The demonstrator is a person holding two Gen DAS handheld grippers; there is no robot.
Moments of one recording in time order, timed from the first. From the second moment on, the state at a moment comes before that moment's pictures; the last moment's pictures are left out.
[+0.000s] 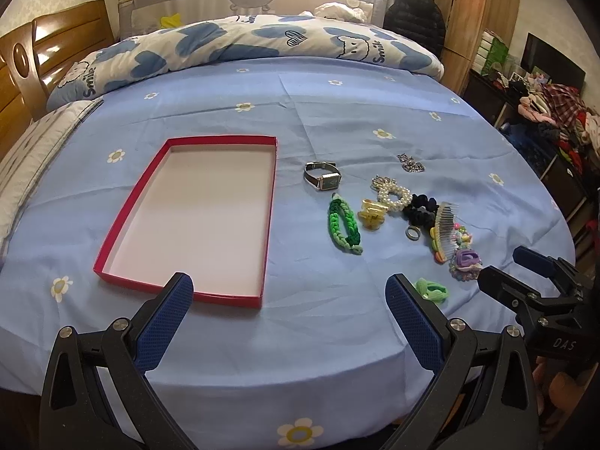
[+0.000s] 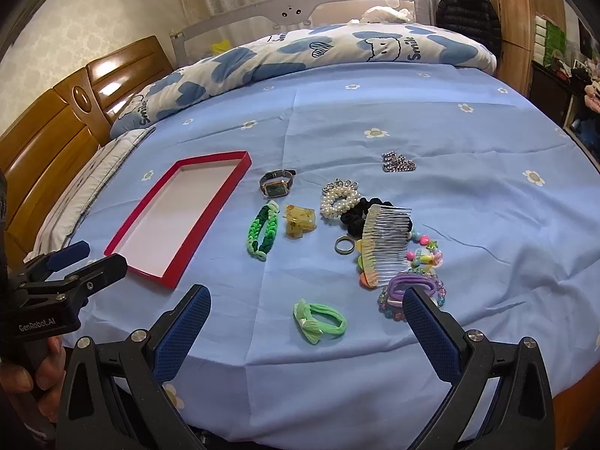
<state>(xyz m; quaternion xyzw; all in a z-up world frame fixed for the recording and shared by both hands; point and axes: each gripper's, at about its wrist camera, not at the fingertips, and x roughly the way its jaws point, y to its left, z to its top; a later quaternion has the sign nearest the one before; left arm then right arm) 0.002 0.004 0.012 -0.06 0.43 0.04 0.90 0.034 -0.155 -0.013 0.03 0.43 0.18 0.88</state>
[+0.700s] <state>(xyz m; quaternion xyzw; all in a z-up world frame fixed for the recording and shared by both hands) 0.002 0.004 0.013 -0.06 0.43 0.04 0.90 0.030 -0.151 -0.004 0.02 0.42 0.19 0.89</state>
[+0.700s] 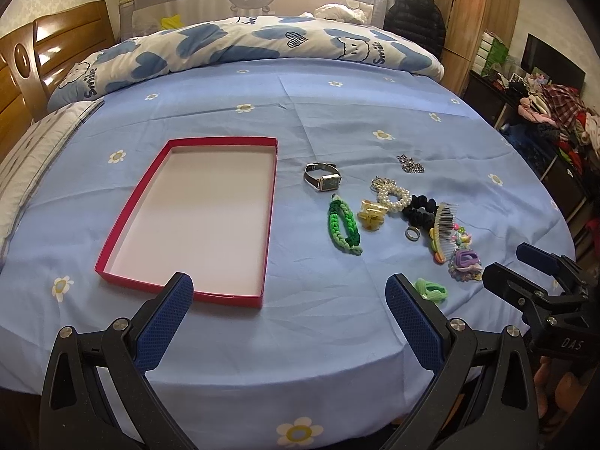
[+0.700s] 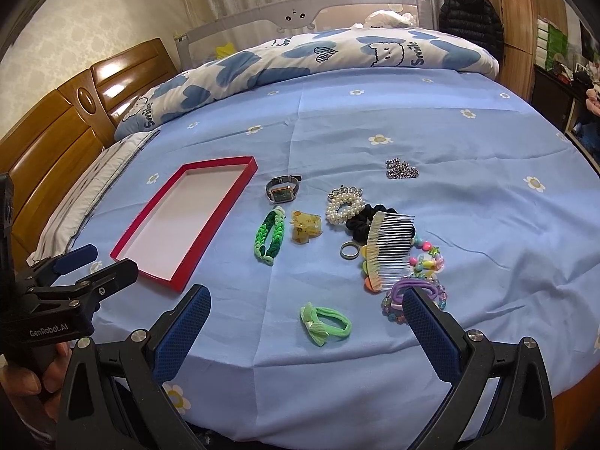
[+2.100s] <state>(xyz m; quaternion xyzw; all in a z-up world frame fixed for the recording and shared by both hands) 0.001 0.004 0.016 -0.06 0.42 0.04 0.90 0.030 -0.153 -0.004 0.03 0.43 0.19 0.88</state>
